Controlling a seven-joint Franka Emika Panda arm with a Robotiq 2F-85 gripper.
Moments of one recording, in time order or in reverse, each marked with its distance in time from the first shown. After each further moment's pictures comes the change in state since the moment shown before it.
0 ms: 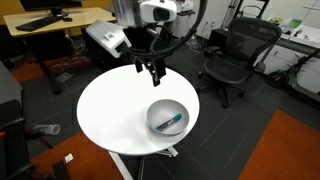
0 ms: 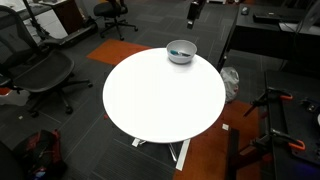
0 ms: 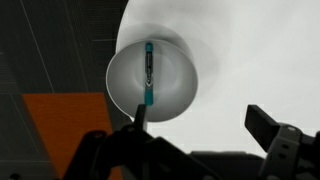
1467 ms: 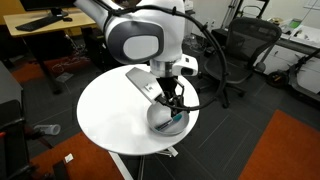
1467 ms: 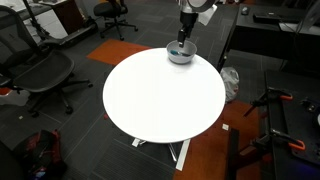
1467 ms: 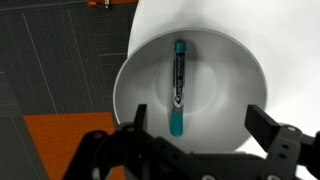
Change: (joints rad) arm -0.079 0.381 0.021 0.253 0.000 0.049 0.003
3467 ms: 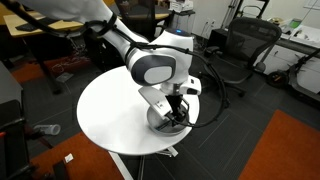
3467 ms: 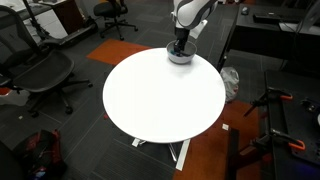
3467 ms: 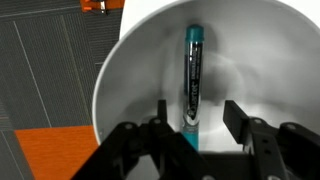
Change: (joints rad) arm -0.033 0.229 0.022 0.203 0.001 -0.022 0.022
